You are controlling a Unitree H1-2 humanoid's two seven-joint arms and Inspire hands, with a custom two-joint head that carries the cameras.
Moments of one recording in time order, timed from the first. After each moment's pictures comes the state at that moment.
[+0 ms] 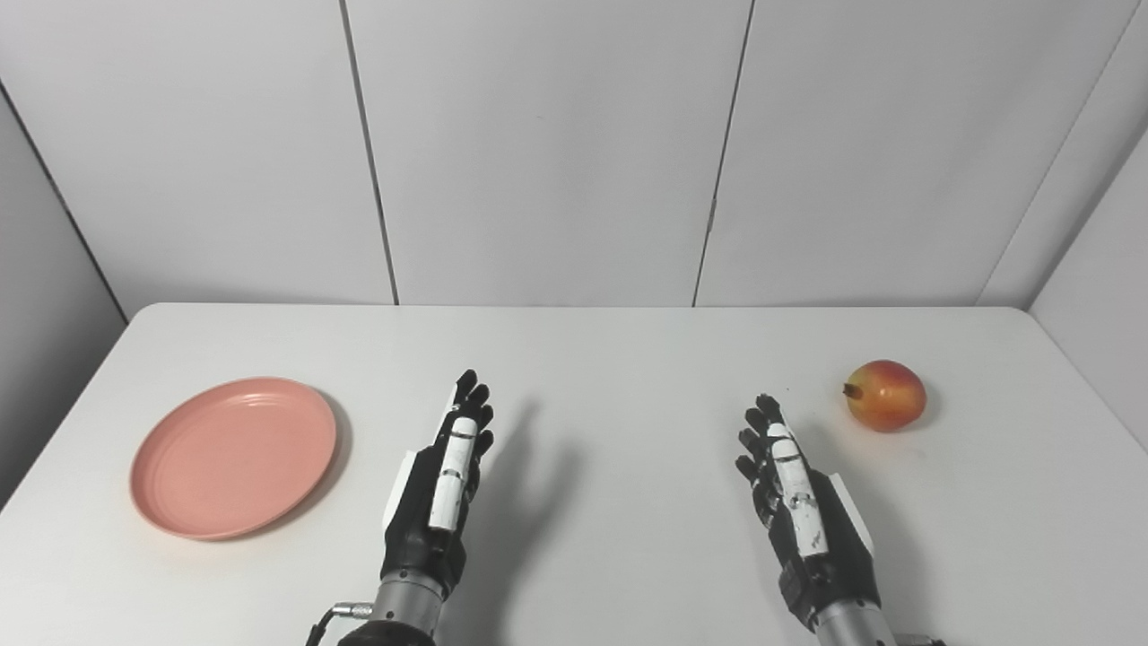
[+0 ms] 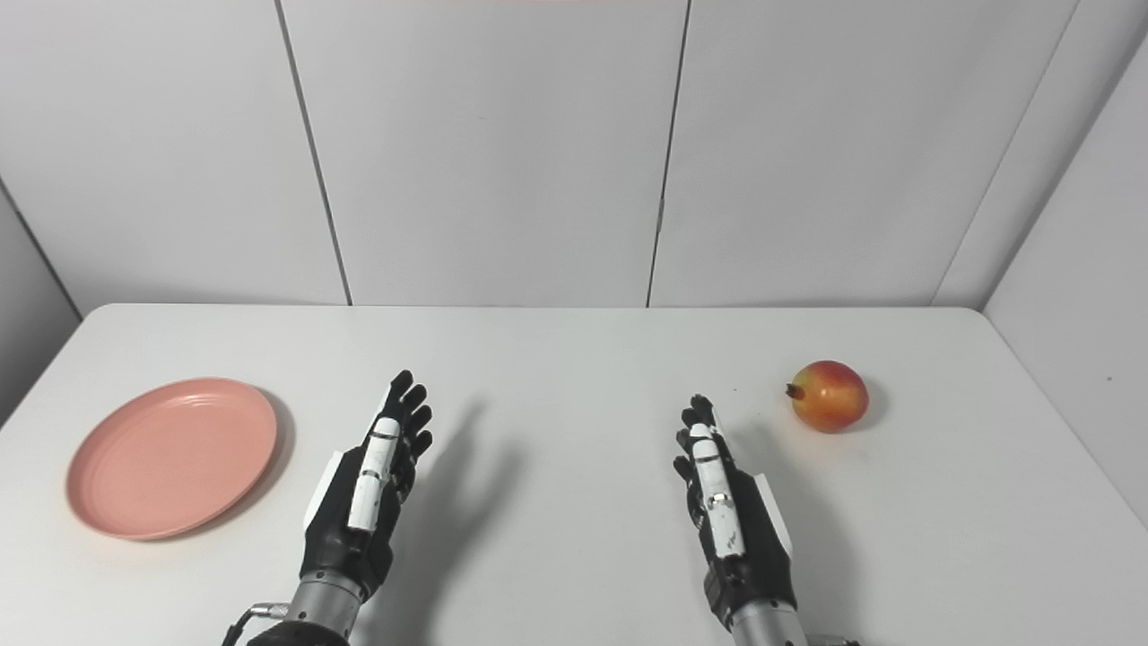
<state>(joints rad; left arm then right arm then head) -0.09 -0.11 -0.11 -0.21 -0.04 0.25 -0.02 -0.02 0.04 0.03 -0.36 0.12 0.36 0.01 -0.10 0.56</state>
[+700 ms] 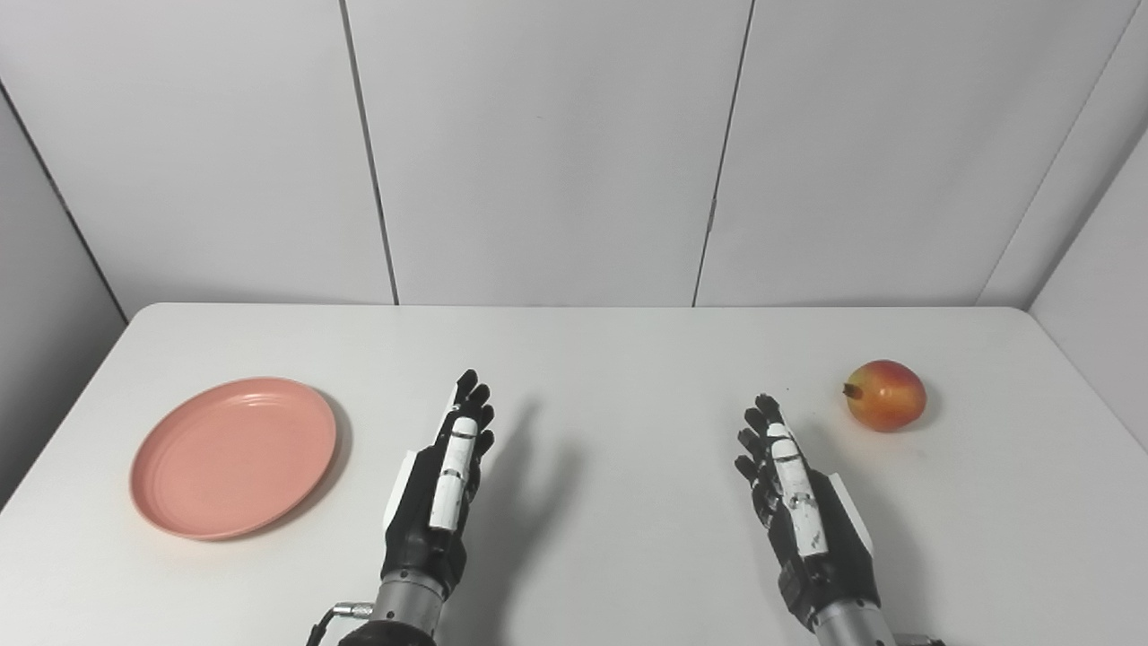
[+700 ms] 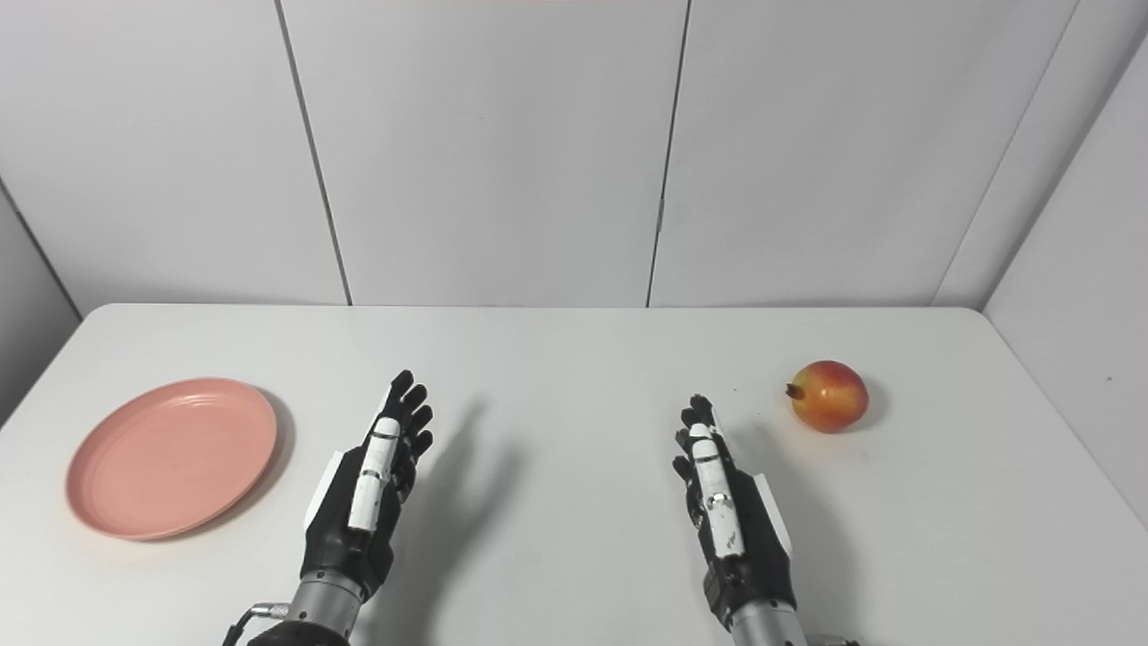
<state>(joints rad) -0.09 -0.12 -0.11 -0.21 -0.04 0.25 -0.02 -0.02 0.04 0.03 -0.36 0.12 0.36 0.01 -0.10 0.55</state>
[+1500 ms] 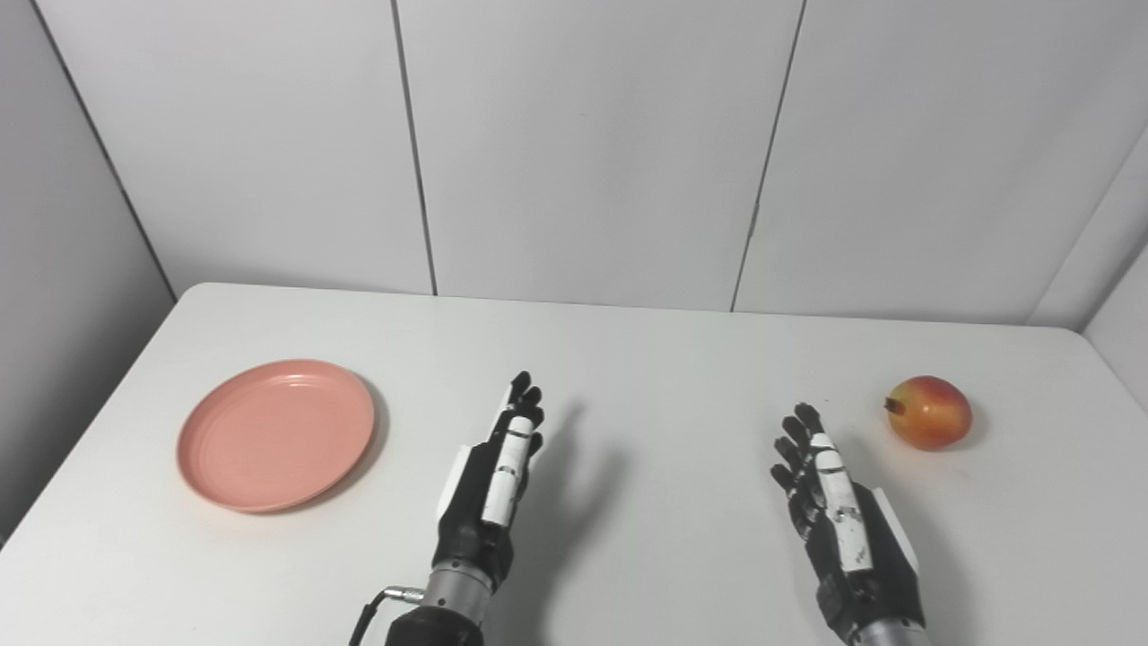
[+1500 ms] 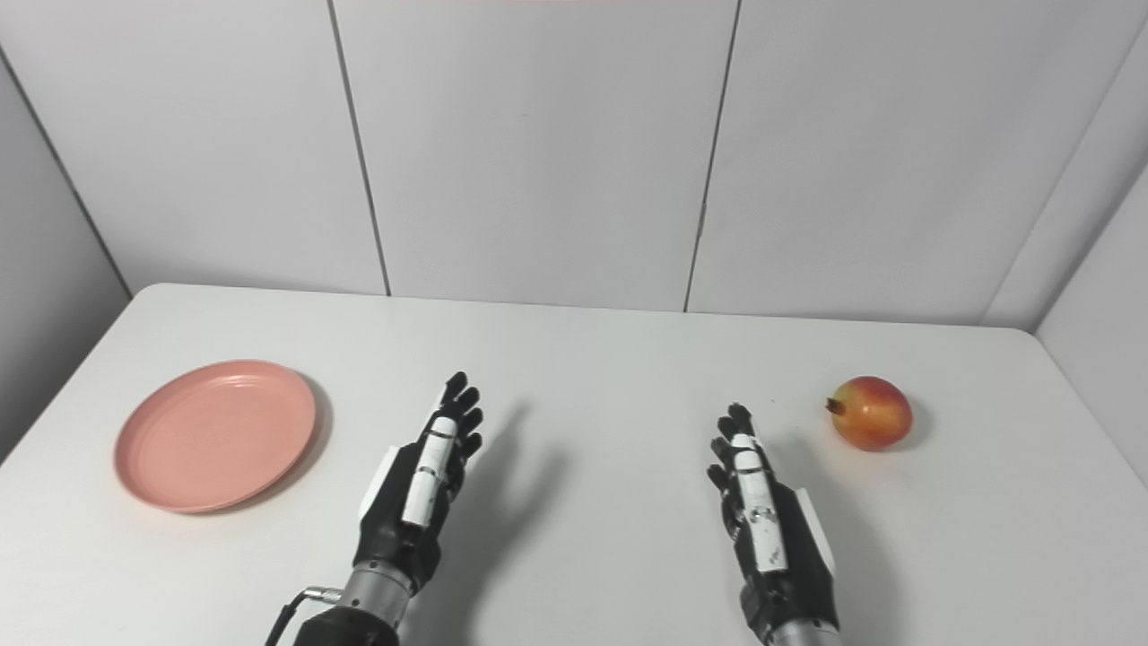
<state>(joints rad) -0.09 -0.15 -0.16 -0.18 0.01 0.25 0.01 -0.02 0.00 -0.01 -0.36 0.18 0.36 0.04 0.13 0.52</state>
